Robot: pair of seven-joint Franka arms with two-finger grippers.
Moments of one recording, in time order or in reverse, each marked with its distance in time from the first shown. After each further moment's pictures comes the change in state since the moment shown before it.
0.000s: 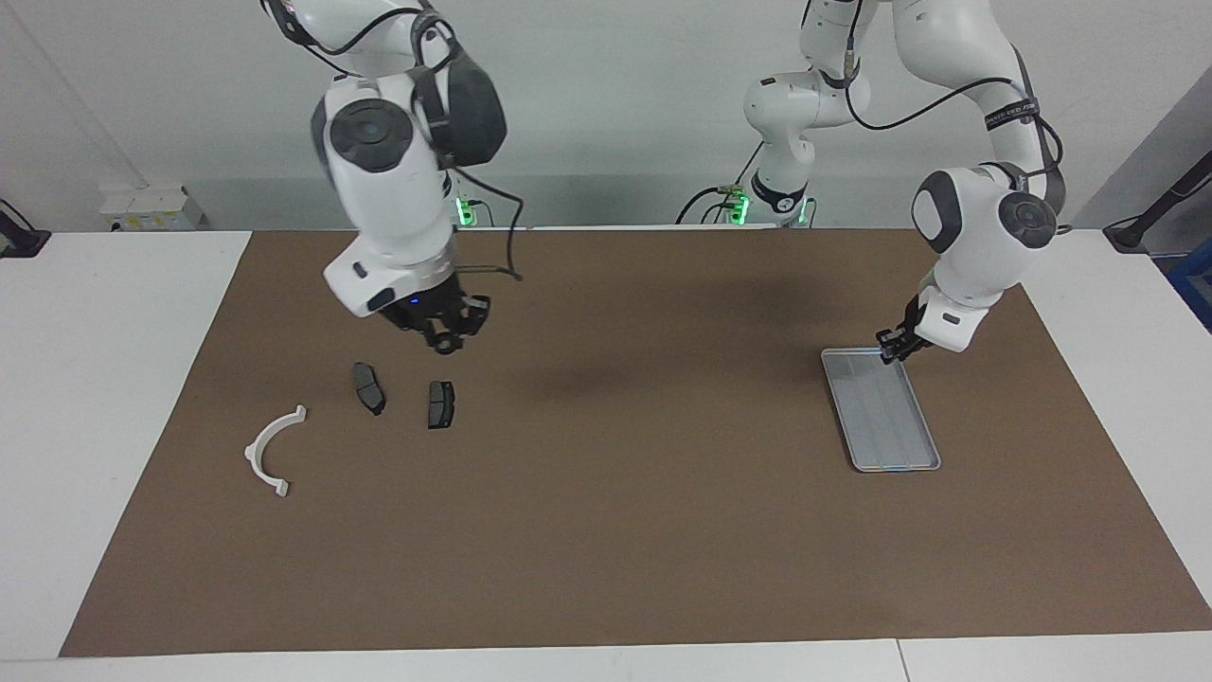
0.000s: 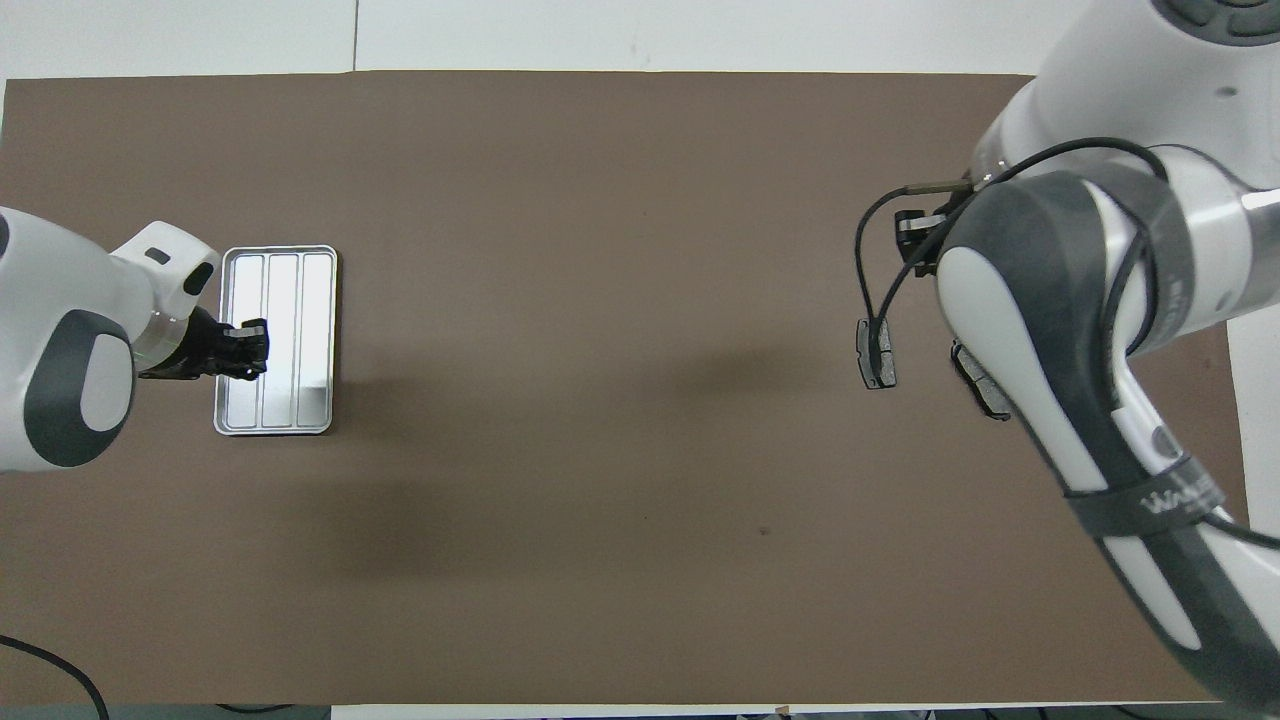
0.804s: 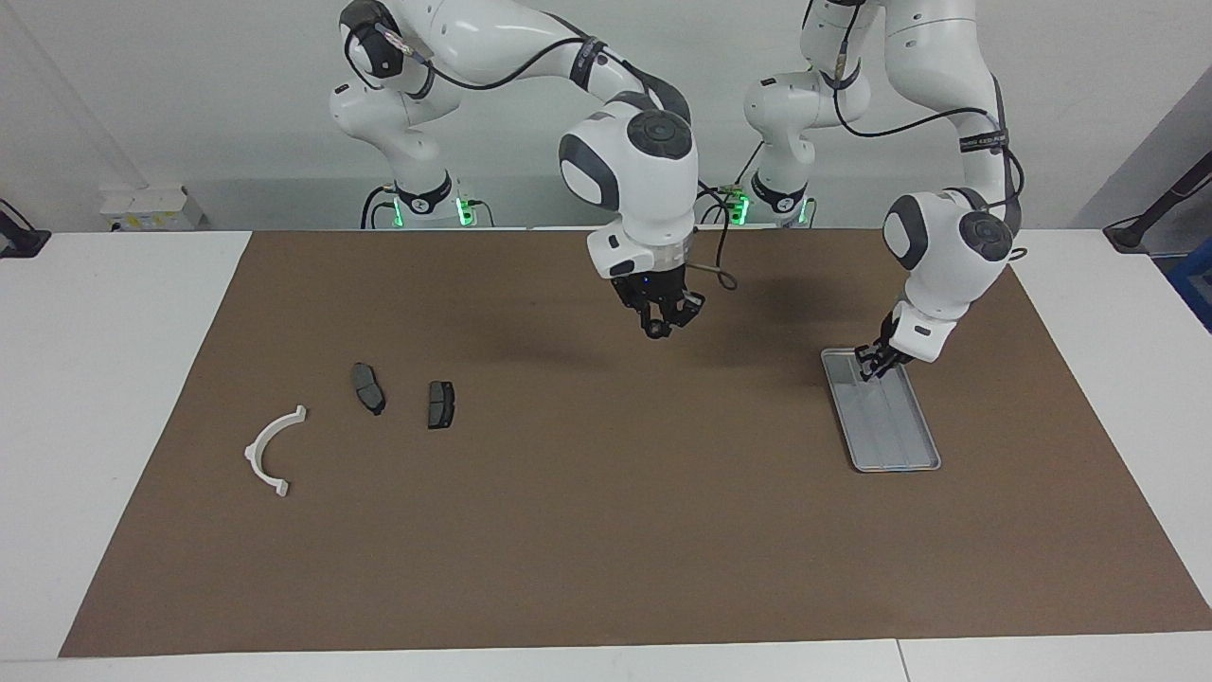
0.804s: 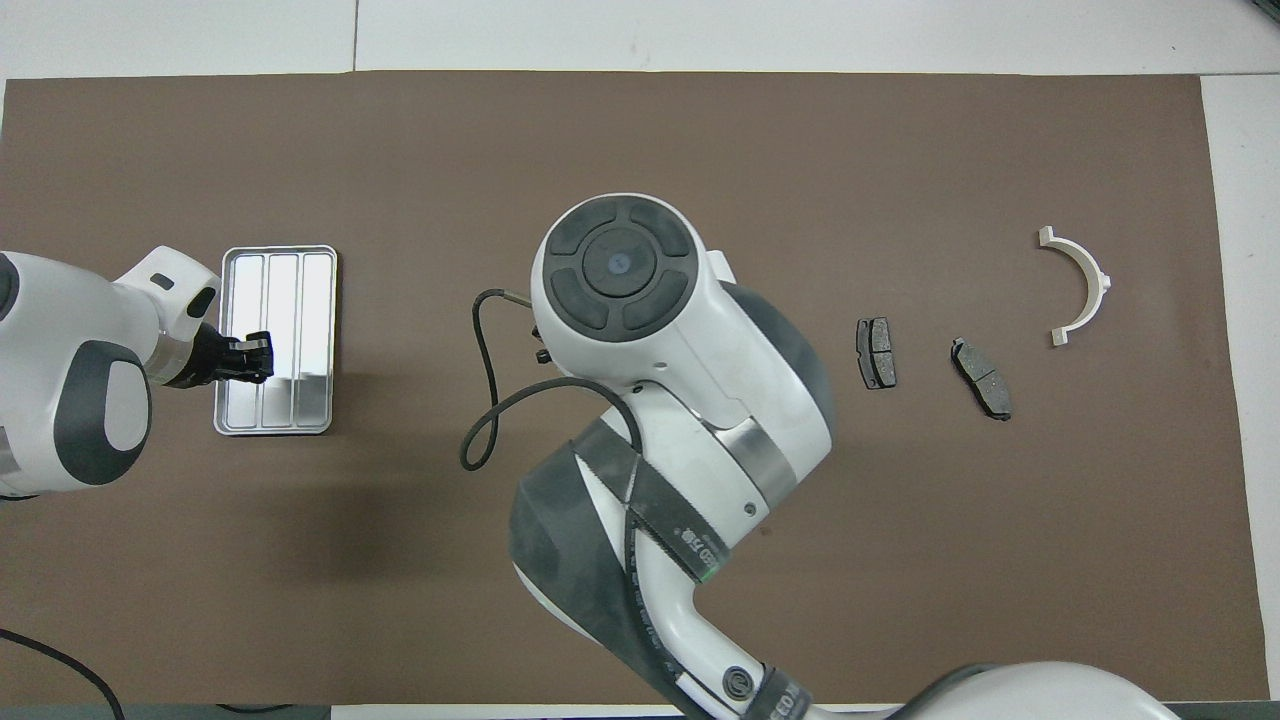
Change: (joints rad) left arm -0.019 0.023 -0.026 -0.155 -0.033 0.237 -0.043; right arm 0.347 0.203 -0.002 -0.014 -0.048 0.341 0.685
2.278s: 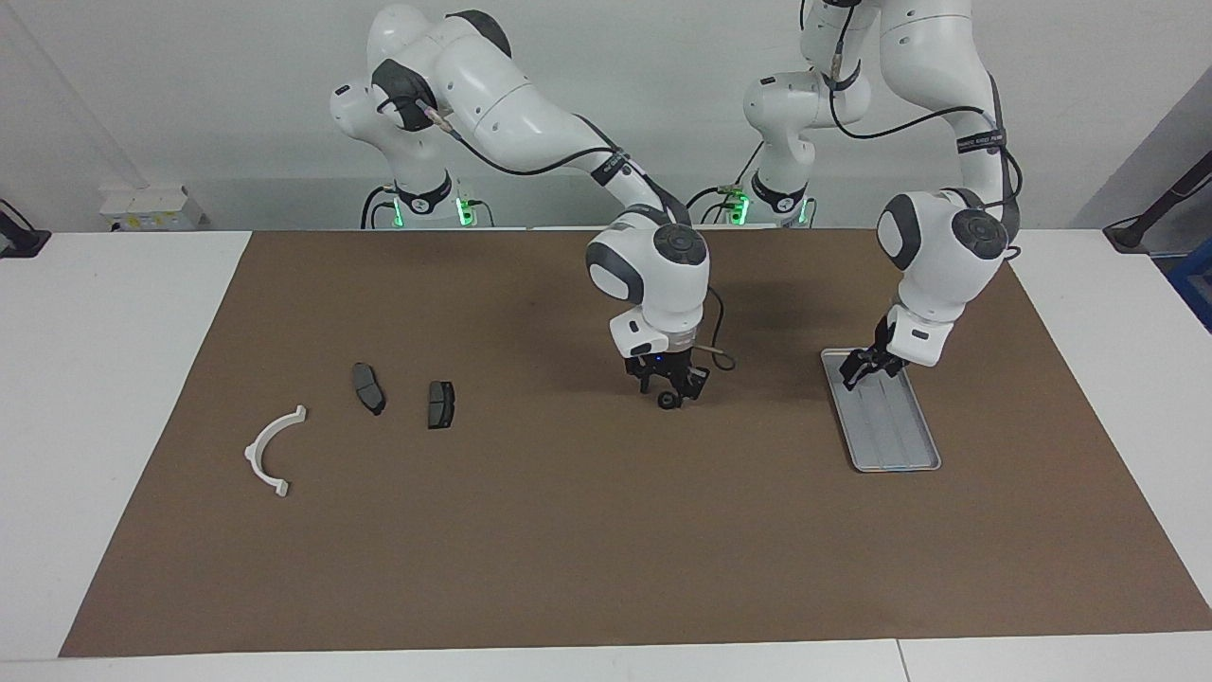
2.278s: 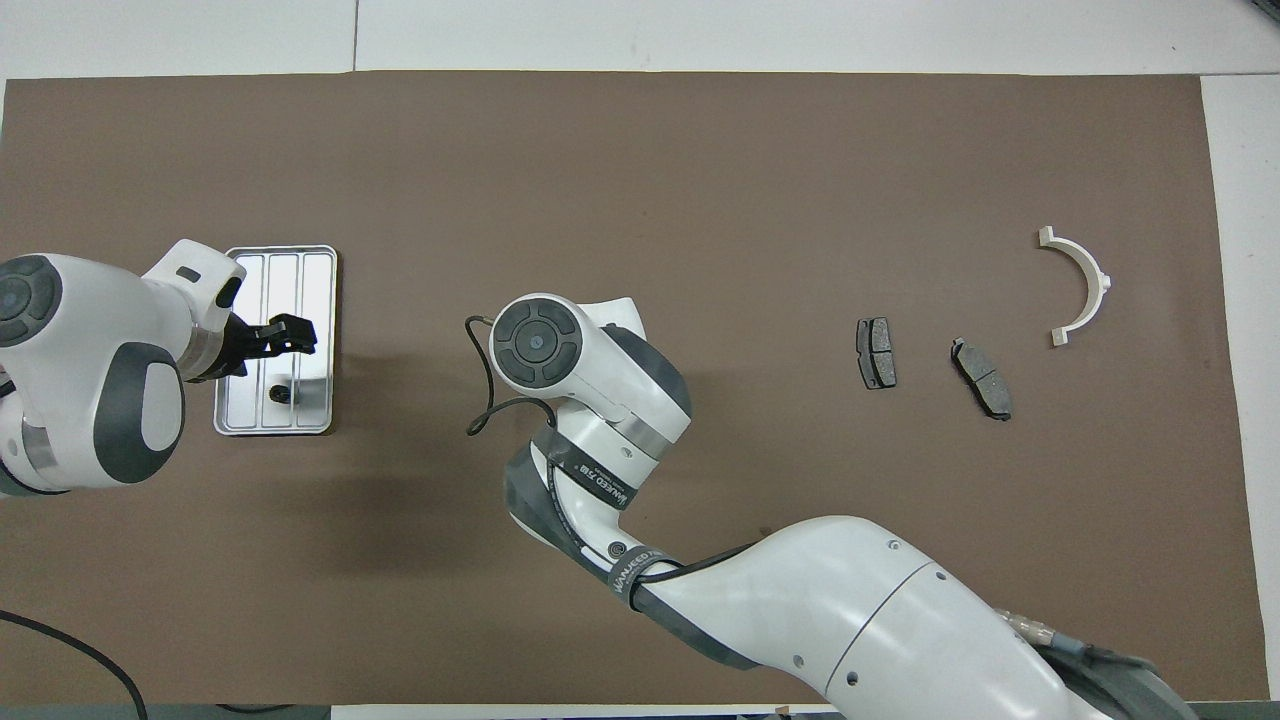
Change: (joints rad) left arm -0.046 0.014 -0.001 0.087 -0.001 -0.031 -0.132; right arm 0.023 0.194 -0.025 -0.011 -0.139 0.207 0.066
